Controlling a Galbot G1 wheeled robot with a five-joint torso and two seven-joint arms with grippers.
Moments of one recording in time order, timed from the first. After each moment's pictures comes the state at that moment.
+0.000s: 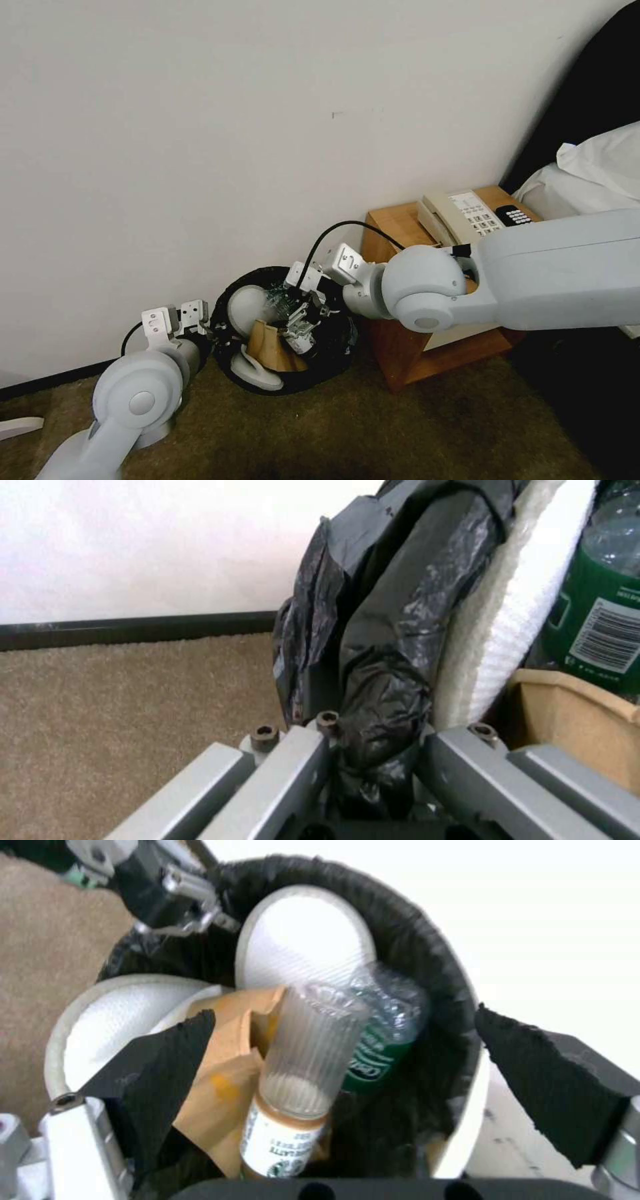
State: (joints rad) left arm 1.23 -0.97 -0.38 -2.27 -1.35 0.74 -0.93; right arm -2.31 -0.84 1.60 2.17 1.51 -0.37 0.28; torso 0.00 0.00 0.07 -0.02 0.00
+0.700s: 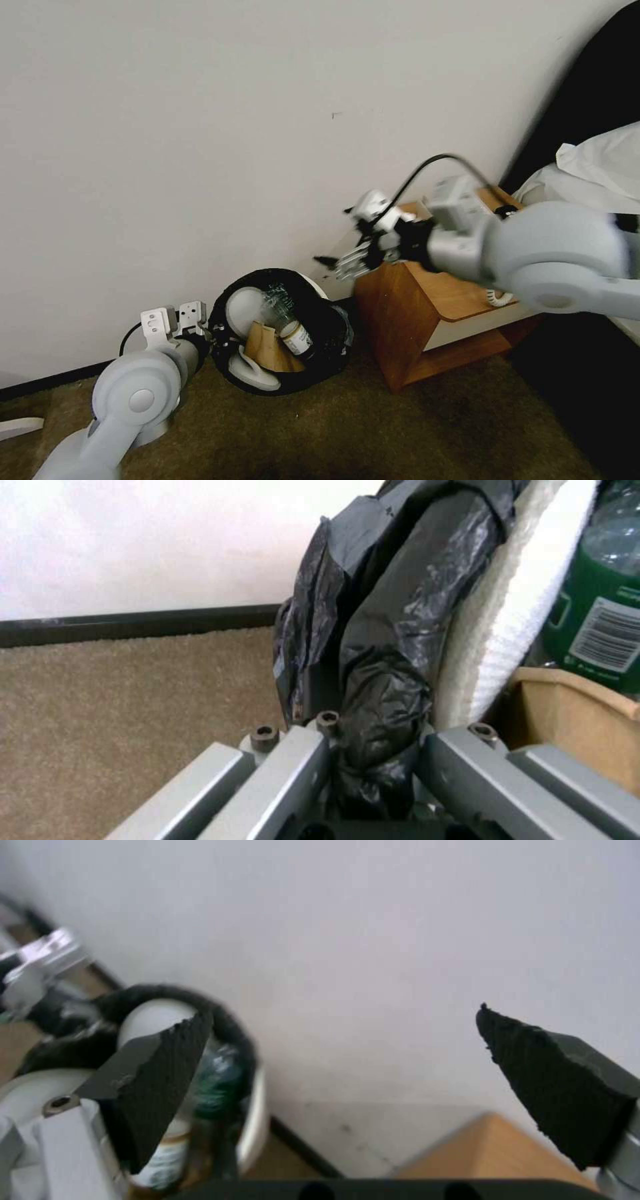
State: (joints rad) left arm 1.25 -0.94 -0.39 -2.26 -1.35 0.74 -0.90; right arm -2.01 -0.32 1.57 2.35 1.48 -0.31 0.19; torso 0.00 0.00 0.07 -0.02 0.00
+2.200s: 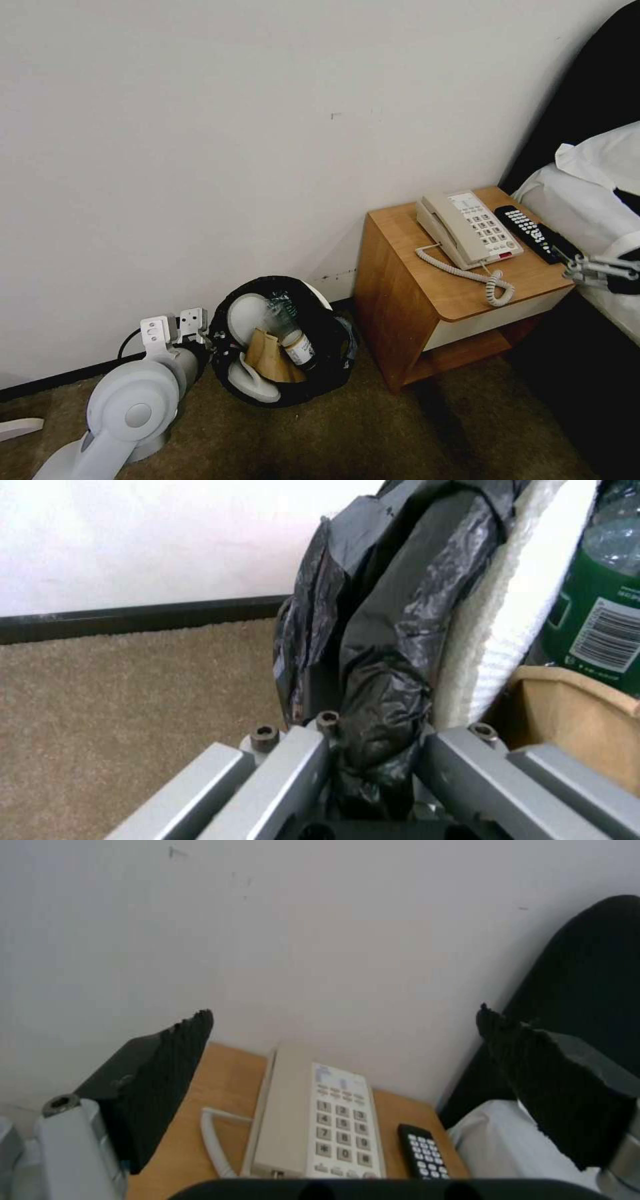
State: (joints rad) left arm 1.29 -0.94 -0.39 -2.30 -1.33 0.74 -0.90; right arm -1.97 0.92 1.57 2.50 0.84 -0.17 -0.28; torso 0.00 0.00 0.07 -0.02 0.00
